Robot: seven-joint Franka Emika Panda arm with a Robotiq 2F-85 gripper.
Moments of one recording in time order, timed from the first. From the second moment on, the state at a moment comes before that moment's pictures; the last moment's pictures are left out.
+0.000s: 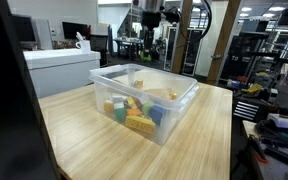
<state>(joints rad) -0.19 0.19 -0.01 -1.89 -0.17 2.26 -0.64</state>
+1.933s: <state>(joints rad) -0.17 0.18 -0.18 -2.20 -0.14 2.30 -0.80</state>
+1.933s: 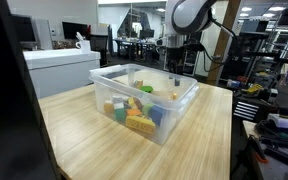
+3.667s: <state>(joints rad) -0.15 0.29 -0.11 -2.09 -0.28 2.41 -0.54</state>
